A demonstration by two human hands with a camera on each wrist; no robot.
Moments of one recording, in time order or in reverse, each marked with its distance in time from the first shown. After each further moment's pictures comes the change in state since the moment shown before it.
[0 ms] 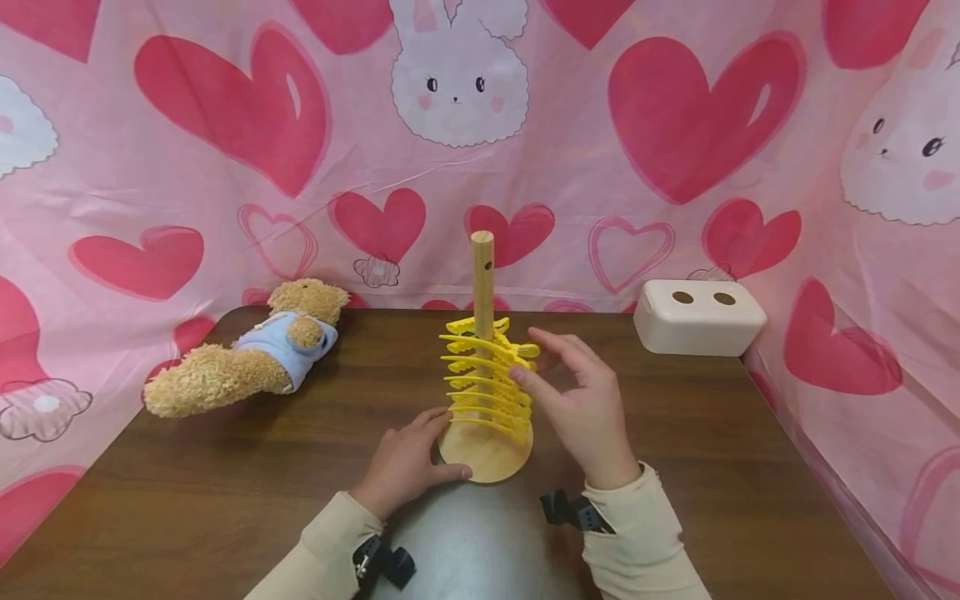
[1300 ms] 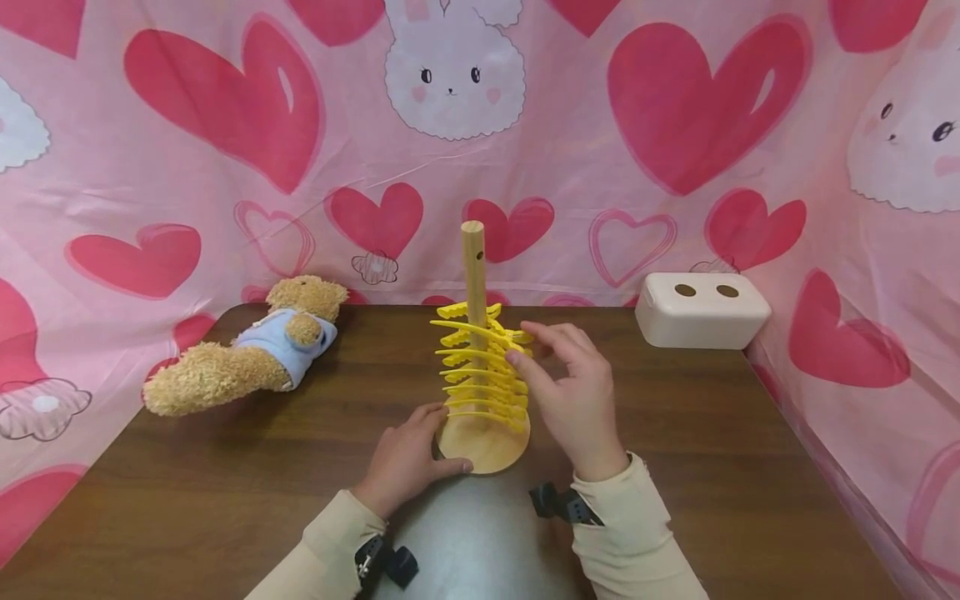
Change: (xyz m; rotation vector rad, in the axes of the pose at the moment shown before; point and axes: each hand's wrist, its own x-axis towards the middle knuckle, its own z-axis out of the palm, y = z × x) left_hand 0.002 0.004 0.001 0.006 0.022 -0.048; right_hand 0.007 0.000 0.011 0.000 0.111 -0.137
